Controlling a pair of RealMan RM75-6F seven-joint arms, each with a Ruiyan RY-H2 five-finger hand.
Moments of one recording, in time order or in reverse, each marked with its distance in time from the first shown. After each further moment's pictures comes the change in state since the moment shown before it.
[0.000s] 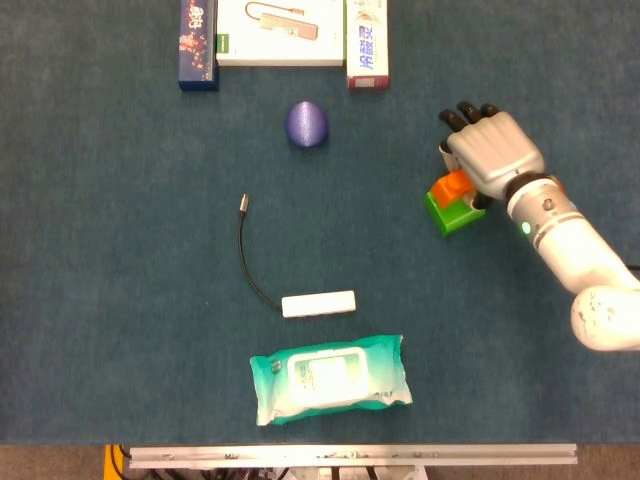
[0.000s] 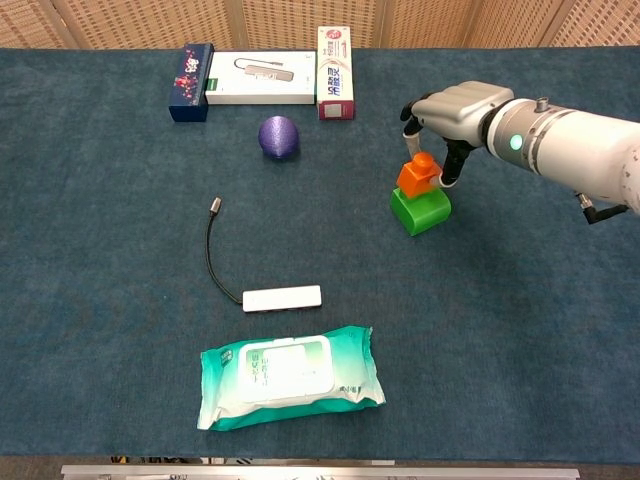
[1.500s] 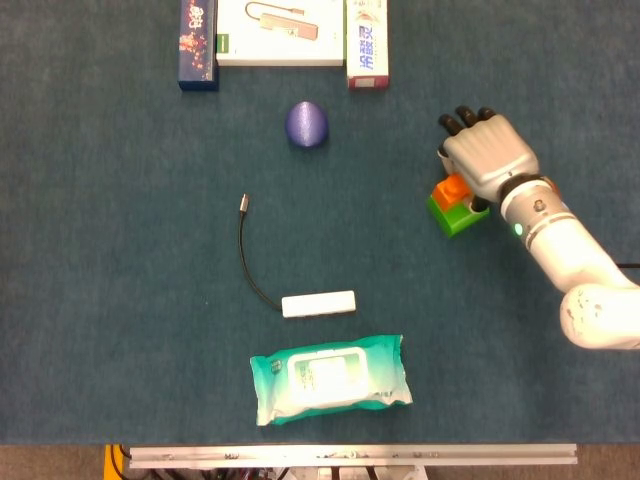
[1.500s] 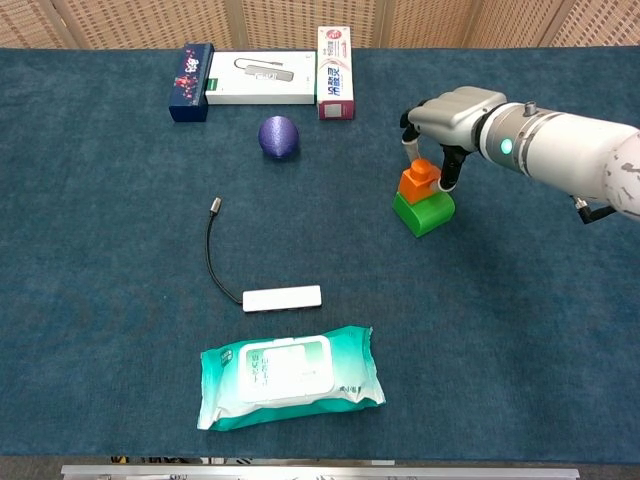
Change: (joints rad) left arm 0.005 0.011 -0.001 -0.006 -0.006 0.000 -0.007; right arm 0.054 -0.020 -0.031 0.004 0.080 0.009 -0.047
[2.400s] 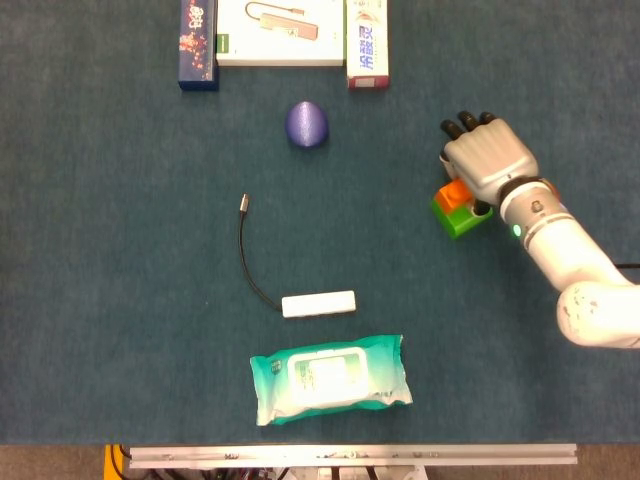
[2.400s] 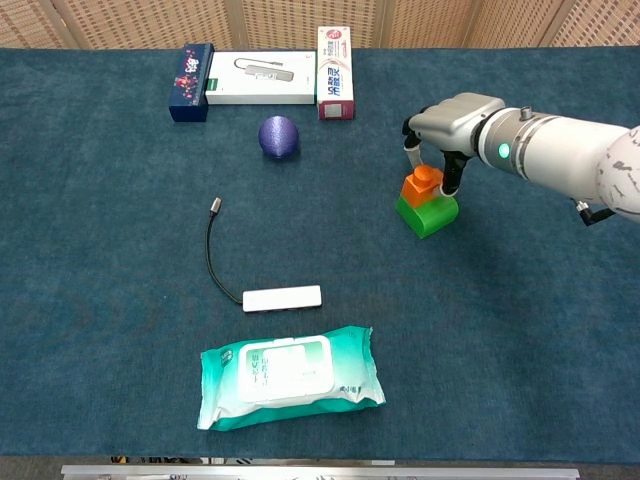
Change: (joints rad) left arm -0.002 0.008 0.004 -0.006 0.000 -0.012 -0.003; right arm 0.025 -0.002 -0.022 0.003 0.045 -0.017 -0.019
